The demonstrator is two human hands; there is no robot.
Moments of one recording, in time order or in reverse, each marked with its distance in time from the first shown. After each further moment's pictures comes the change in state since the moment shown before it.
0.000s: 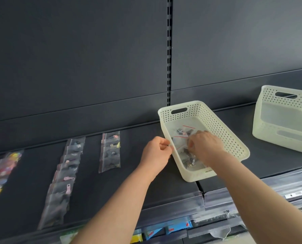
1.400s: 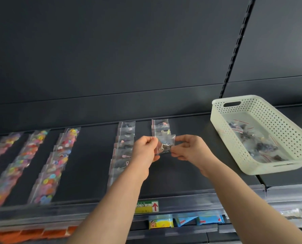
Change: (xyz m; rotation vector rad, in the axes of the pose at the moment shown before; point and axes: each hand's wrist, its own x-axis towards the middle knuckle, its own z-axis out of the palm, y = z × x) left_hand -0.037 -0.083 -0.155 -0.422 0.312 -0.217; right_hand -0.041 -0.192 0.019 1.272 -0.250 0.068
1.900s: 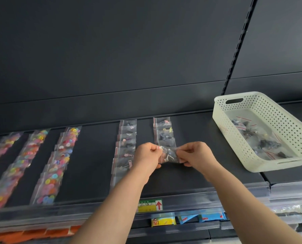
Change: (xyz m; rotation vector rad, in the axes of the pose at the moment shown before) left_hand 0.002 -0.018 -0.008 0.316 -0.045 0.004; right_hand -0.001 0.025 0.005 -0.121 0.117 0.018
